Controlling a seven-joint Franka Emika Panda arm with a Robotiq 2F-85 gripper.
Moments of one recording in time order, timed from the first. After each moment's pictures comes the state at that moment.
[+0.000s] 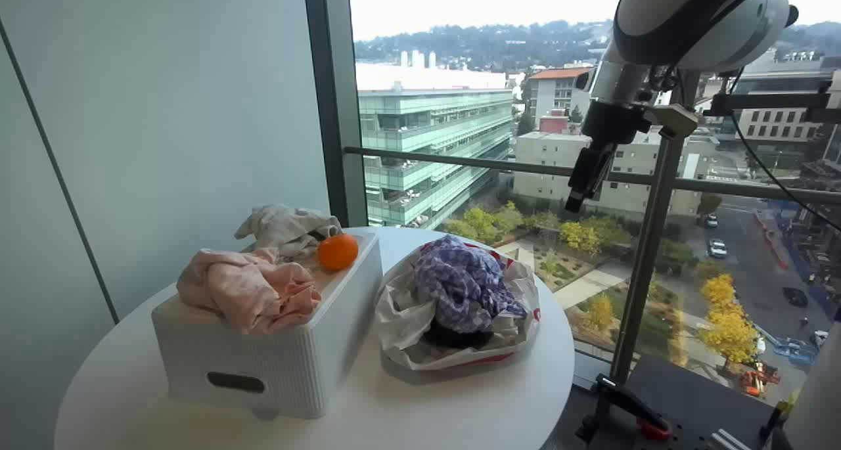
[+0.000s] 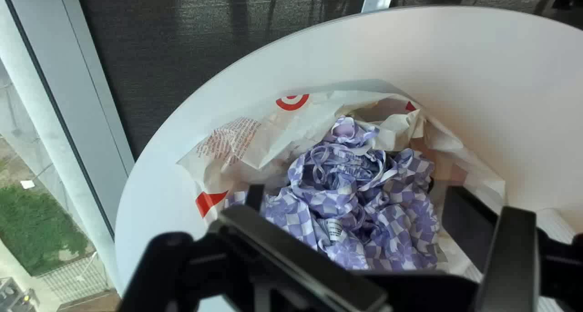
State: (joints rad) arm -0.13 -0.68 -0.41 -2.76 -0.21 2.30 -0.55
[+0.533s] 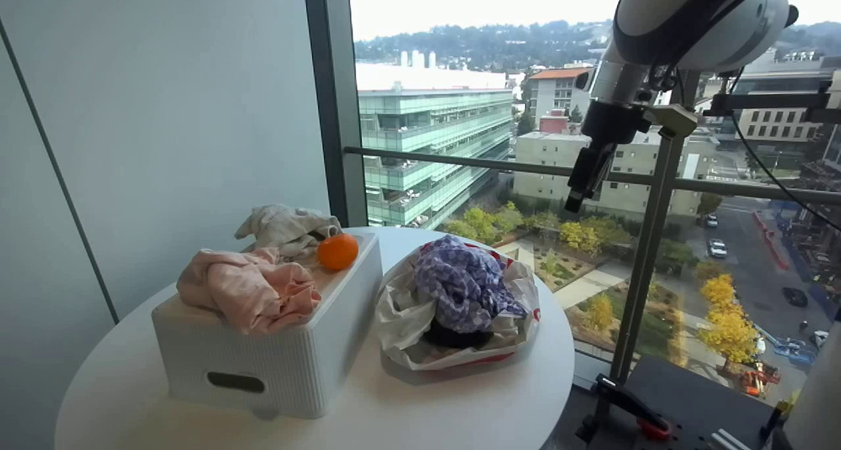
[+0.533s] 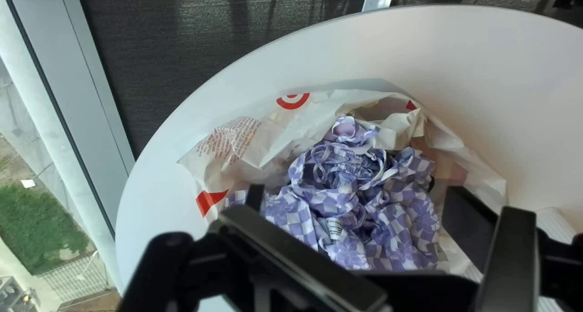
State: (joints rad) arm -0.13 -0.67 -0.41 -2.76 -0.21 2.31 -0.55
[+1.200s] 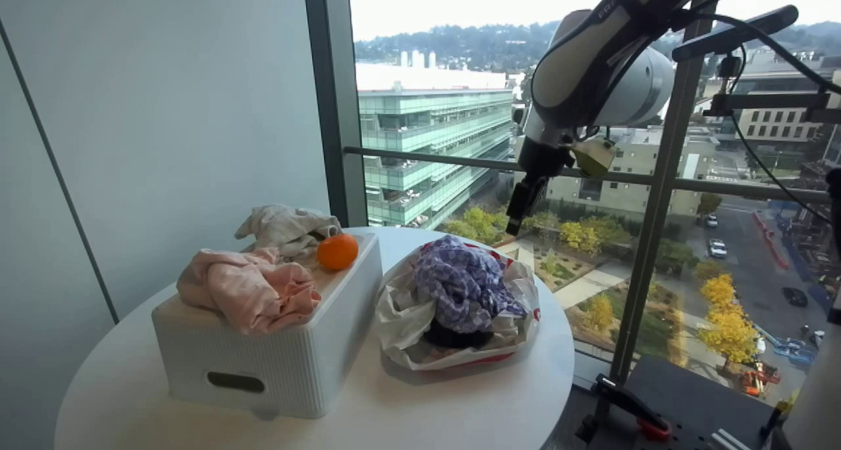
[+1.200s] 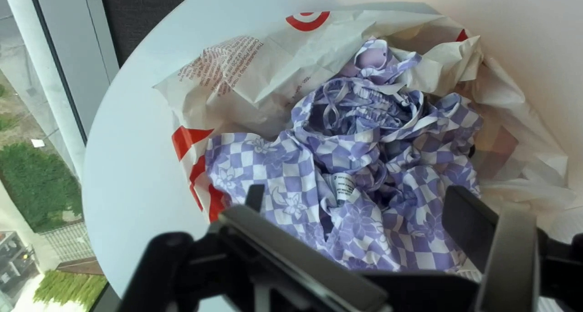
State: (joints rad) arm 0.00 -0.32 -0.38 -2.69 -0.12 2.64 -0.57
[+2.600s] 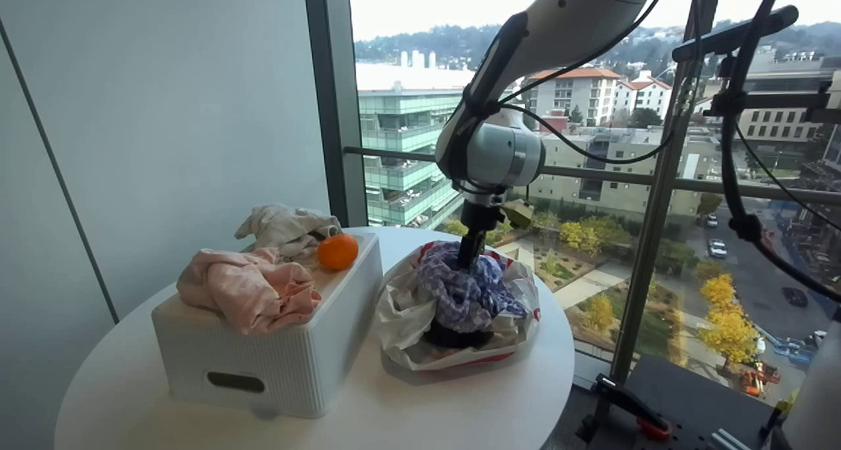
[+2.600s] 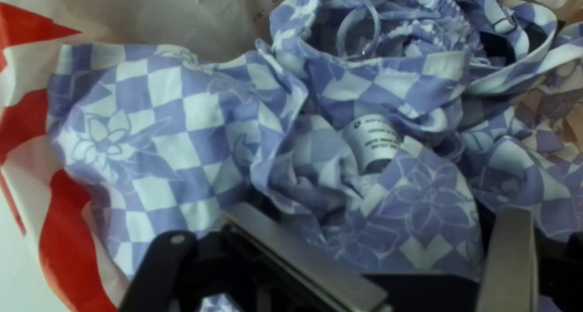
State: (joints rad) arm -0.13 0.32 -0.13 -2.25 0.40 2.57 -1.08
